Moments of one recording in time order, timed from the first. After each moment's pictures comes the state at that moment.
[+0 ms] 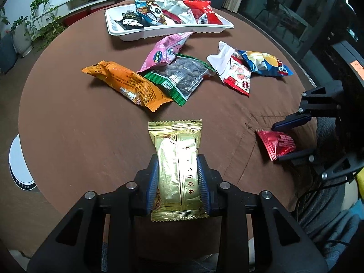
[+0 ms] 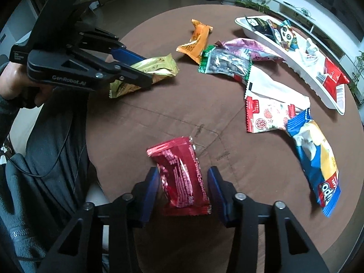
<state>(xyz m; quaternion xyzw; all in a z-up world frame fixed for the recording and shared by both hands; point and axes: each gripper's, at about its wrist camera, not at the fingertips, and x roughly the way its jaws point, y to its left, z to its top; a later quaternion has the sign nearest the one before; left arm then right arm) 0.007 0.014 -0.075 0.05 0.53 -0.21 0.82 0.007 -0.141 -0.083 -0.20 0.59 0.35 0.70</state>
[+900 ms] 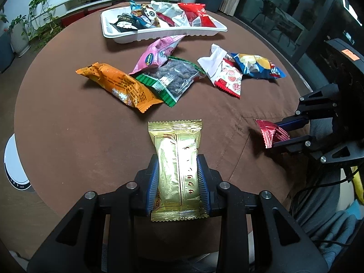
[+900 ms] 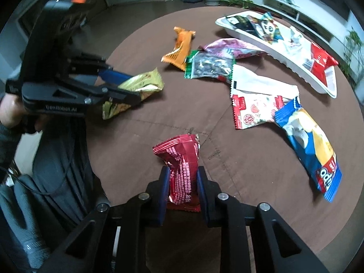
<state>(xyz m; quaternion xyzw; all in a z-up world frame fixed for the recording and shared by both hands) 0.002 0.011 -0.071 0.04 0.52 -0.22 0.82 0.018 -0.149 -0.076 -0.12 0.59 0.33 0.73</state>
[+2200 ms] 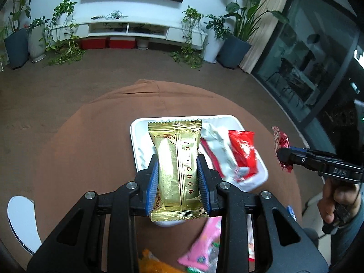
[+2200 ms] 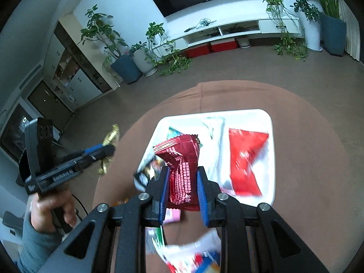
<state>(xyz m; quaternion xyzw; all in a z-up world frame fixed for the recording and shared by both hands) 0.254 0.052 0.044 -0.07 0.42 -0.18 0.89 0.262 -0.228 -0.001 0.15 0.50 0.18 0.83</state>
